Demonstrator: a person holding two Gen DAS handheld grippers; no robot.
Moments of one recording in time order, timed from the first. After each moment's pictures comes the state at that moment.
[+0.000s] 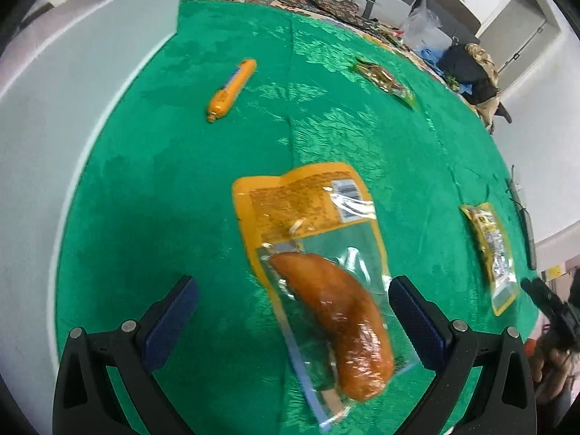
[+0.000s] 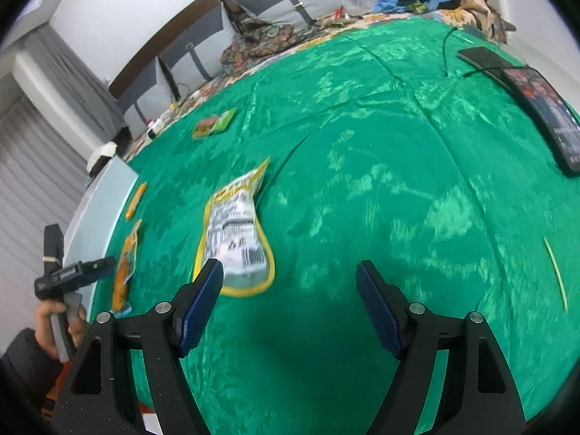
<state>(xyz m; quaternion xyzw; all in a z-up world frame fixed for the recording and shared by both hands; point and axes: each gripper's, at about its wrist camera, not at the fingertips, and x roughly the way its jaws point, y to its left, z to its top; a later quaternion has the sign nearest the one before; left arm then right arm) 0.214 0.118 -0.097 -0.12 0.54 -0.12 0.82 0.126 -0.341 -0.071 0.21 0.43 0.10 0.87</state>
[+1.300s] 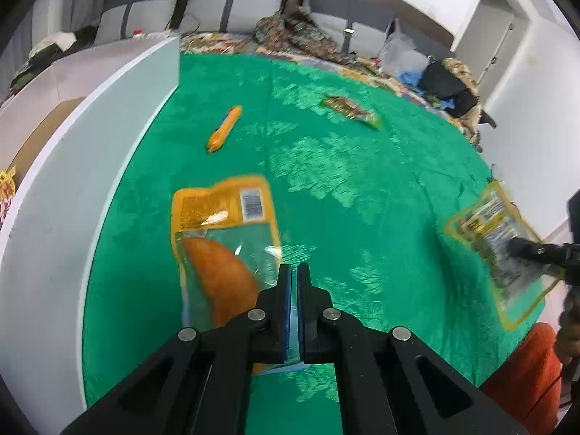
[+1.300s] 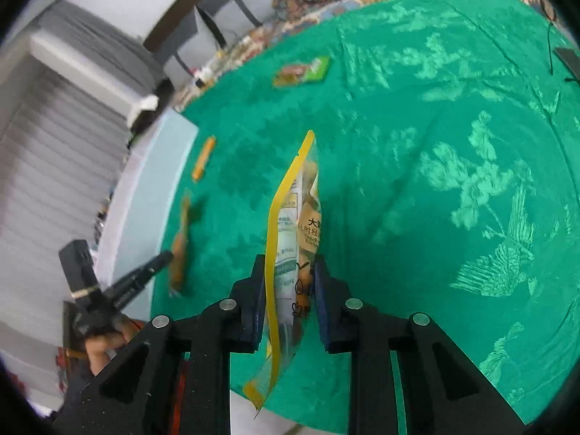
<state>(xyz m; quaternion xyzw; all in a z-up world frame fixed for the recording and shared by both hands) 0.155 0.111 -0.061 -0.09 0.47 -0.10 0.87 0.151 -0.245 -0.036 0.22 0.50 0.21 0.81</state>
